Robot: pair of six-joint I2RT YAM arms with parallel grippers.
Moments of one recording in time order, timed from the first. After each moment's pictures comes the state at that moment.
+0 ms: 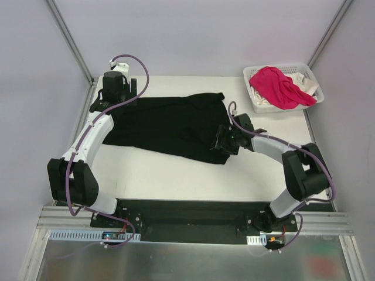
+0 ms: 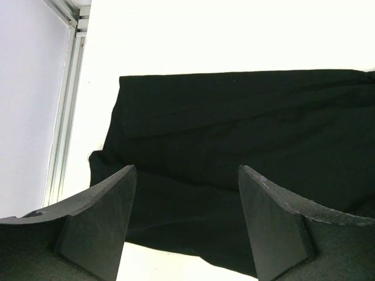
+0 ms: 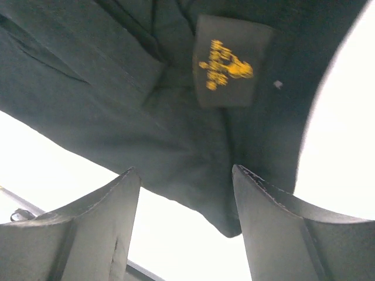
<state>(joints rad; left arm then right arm) -0.14 1.47 1.29 -0.32 -0.22 0.02 0.44 1.65 0.90 -0.22 -0.28 0.65</state>
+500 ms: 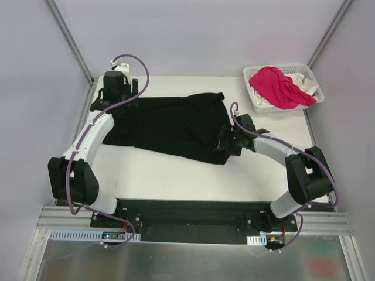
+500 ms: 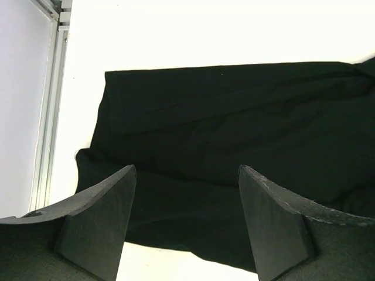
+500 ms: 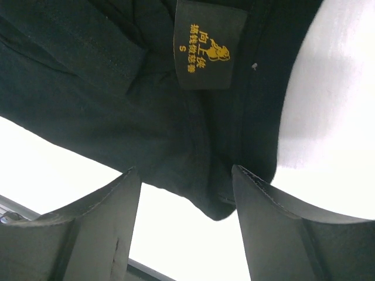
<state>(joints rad) -0.14 1.47 1.30 -0.34 -0.18 0.00 0.42 1.55 0.87 -0.32 -0.22 0.63</state>
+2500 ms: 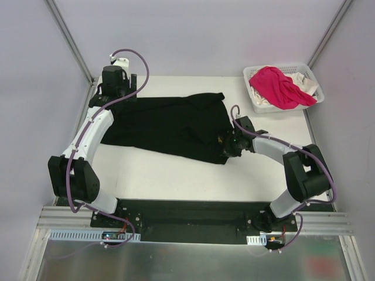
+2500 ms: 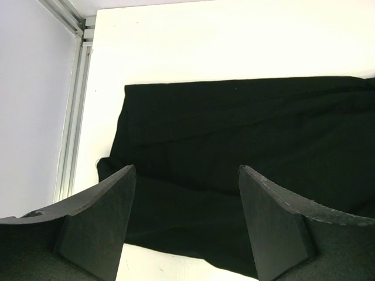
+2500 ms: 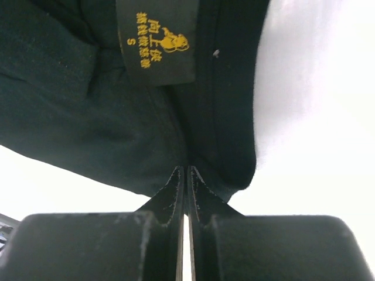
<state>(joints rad) -0.14 1.50 1.39 -0.38 -0.22 0.04 0.42 1.60 0.86 -0.33 -0.18 0.67</state>
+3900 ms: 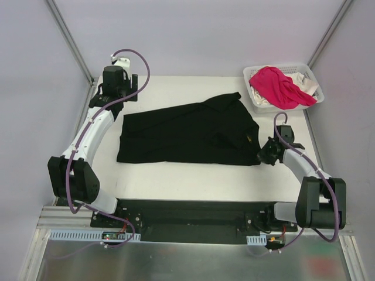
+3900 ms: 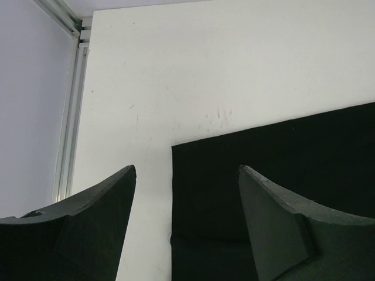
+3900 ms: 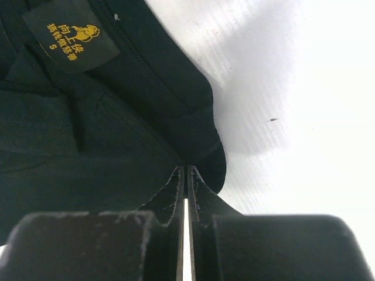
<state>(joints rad) -0.14 1.50 1.39 -0.38 -0.22 0.04 -0.01 1.30 0.67 -0.45 -0.06 0.61</state>
